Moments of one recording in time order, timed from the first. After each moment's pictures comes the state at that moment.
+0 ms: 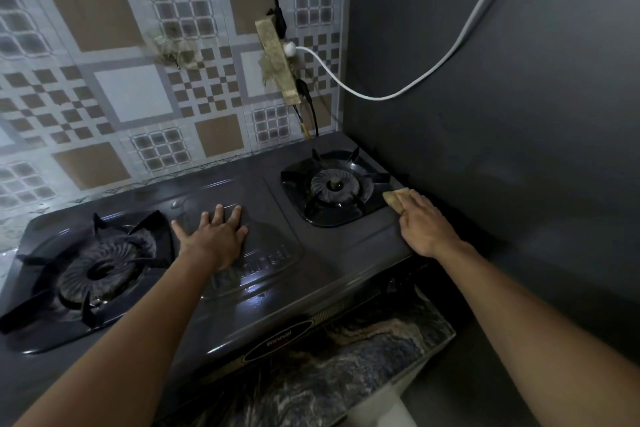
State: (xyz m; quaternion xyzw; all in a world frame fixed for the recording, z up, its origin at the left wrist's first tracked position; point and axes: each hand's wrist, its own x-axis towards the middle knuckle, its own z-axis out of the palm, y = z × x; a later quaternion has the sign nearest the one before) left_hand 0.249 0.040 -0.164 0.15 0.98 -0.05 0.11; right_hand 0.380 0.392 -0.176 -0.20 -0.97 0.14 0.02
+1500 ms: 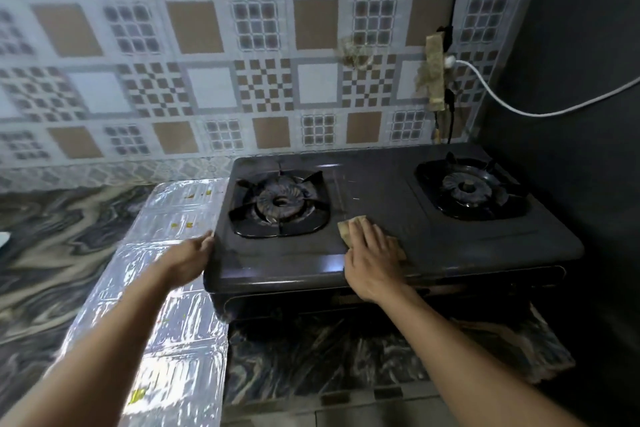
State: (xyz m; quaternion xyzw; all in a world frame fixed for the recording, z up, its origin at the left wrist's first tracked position) left_hand 0.388 -0.270 -0.147 -0.07 0.96 0.24 0.11; right_hand 0.407 0.058 -0.186 0.02 -0.99 0.14 0.00
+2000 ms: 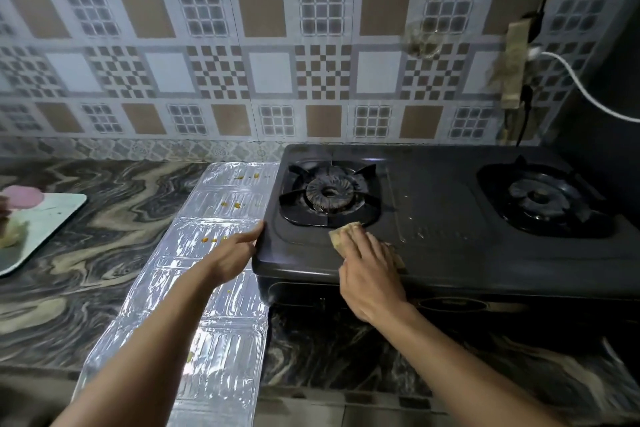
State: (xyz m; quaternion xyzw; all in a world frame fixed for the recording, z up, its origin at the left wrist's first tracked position) left_hand 0.414 -0.270 -0.155 -0.11 0.86 0.48 0.13; right_hand 0.422 -0.021 -0.194 0.14 -0.98 0.14 0.05
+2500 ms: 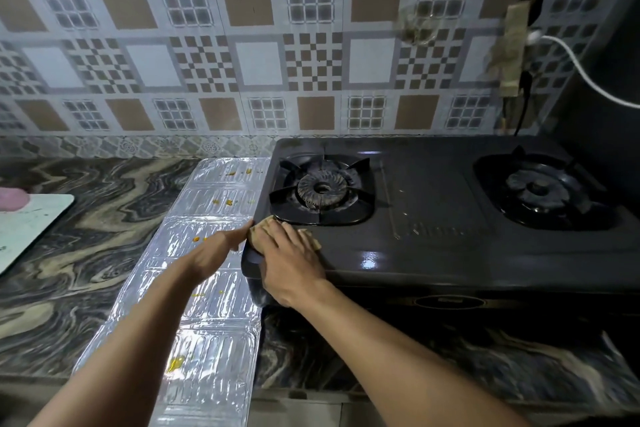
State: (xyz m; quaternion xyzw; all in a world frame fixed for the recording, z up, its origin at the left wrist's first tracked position) left_hand 0.400 -0.280 -0.152 -0.11 0.85 0.48 0.17; right_hand 0.401 -0.121 -0.188 0.28 -0.94 0.20 -0.01
